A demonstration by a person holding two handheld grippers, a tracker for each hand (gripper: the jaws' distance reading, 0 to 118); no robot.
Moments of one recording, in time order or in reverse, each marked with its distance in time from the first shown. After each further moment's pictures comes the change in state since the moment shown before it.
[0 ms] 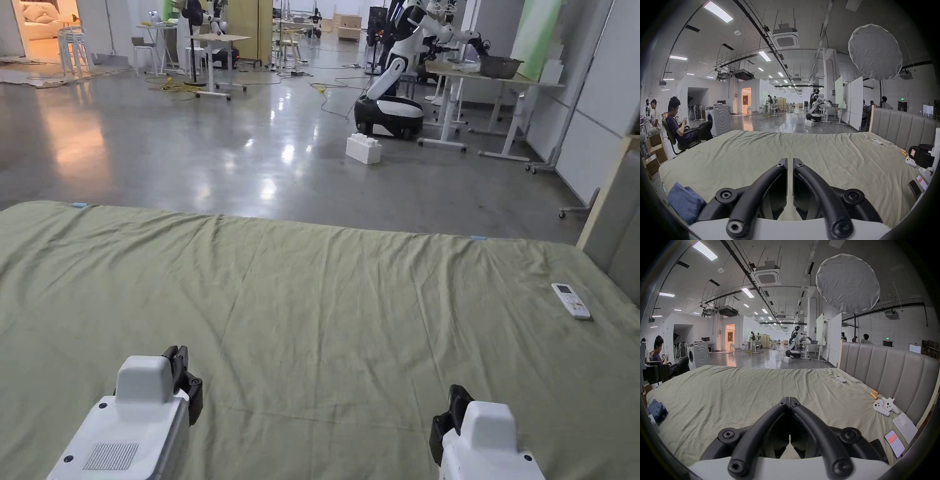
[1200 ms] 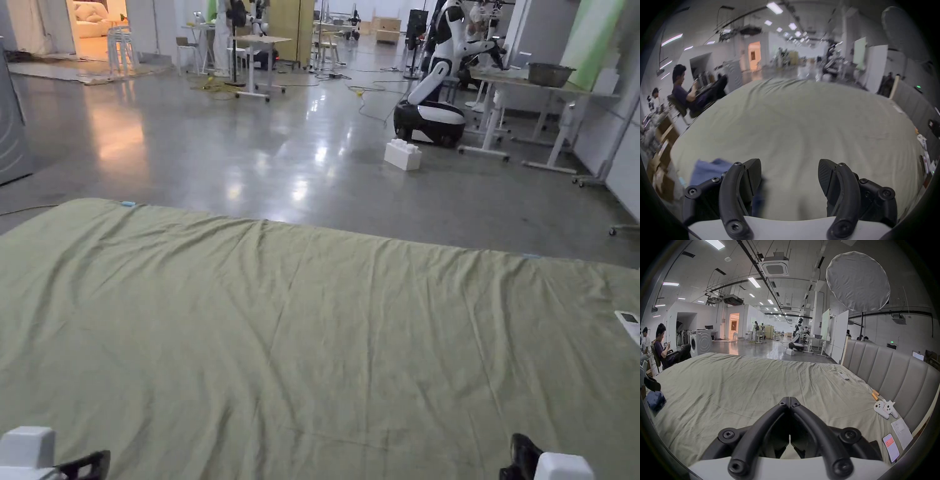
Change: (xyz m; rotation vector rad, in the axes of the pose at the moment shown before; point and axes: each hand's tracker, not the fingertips) left arm -0.180 -0.061 -0.019 -0.423 0.008 0.020; right arm -0.014 -0.010 -0.018 -0.097 0.059 0.057
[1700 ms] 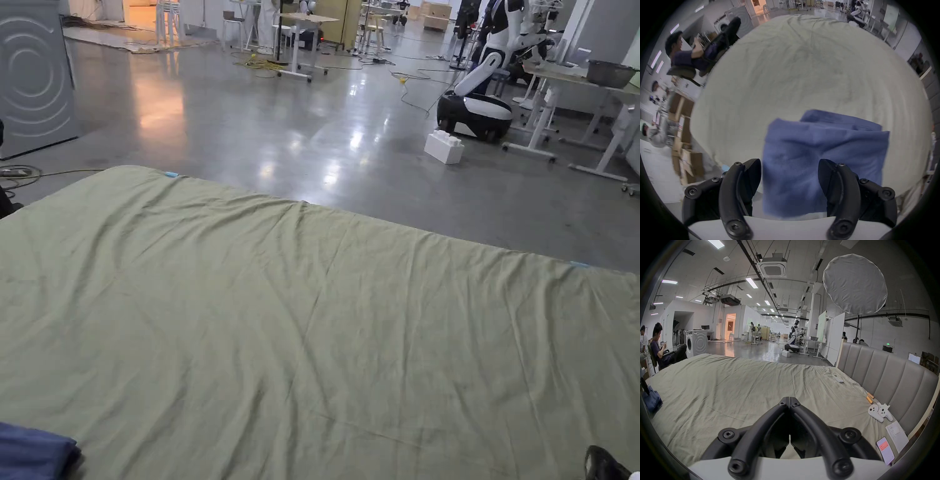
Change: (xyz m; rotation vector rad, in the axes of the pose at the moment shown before) left arm -0.235 0.025 -0.049 -0.714 0.261 0.001; right arm 0.010 0.020 0.005 0.022 -0.066 0.039
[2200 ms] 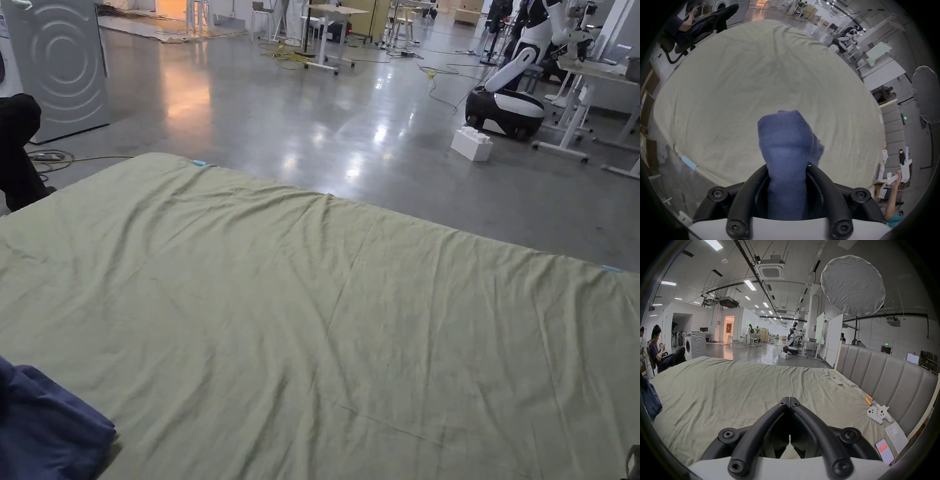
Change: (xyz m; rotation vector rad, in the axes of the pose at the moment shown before) left arm -0.071 0.021 0.002 0.024 -0.535 0.201; right arm 0.002 0.002 -0.008 -0.007 -0.030 0.005
